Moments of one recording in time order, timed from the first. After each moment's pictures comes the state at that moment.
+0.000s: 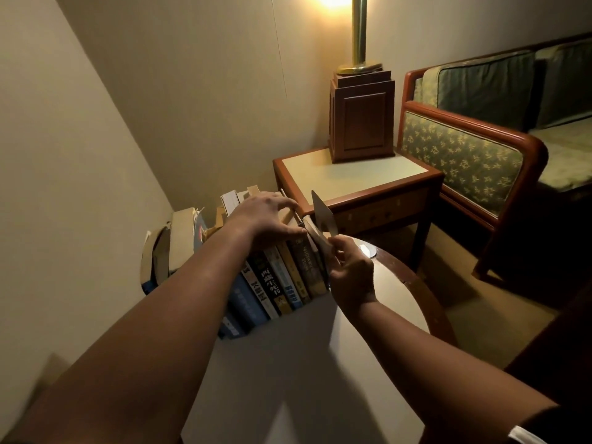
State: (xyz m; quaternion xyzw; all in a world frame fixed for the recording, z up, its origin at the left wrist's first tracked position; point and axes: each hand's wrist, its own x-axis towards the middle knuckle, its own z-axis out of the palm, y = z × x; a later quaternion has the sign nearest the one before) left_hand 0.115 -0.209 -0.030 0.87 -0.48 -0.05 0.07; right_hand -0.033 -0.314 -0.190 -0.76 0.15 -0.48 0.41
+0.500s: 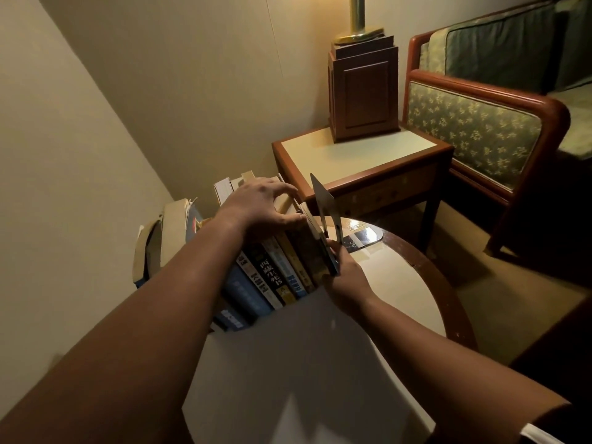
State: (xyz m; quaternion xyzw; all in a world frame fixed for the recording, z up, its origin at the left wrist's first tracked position) left_hand 0.118 -0.209 -0.035 0.86 -0.51 -0.03 0.07; right_hand -0.031 -0.306 -0.226 -0.75 0.23 -0.22 0.58
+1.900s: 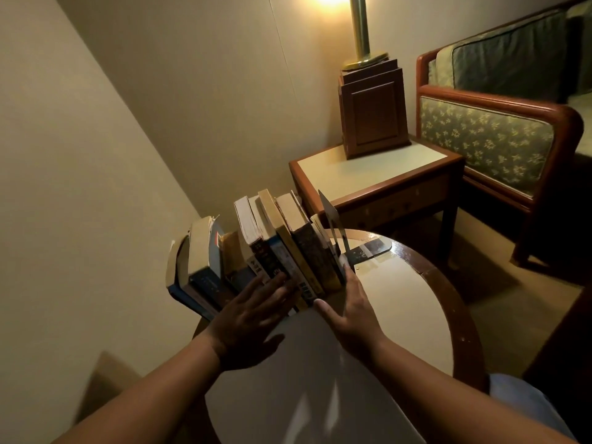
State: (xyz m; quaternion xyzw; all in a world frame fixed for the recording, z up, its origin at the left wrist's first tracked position) left_hand 0.055 -0.069 -0.137 0.69 -0.67 0.21 -0.16; right_hand -0.074 -0.264 -0.236 -0.80 0.18 -0.28 0.50
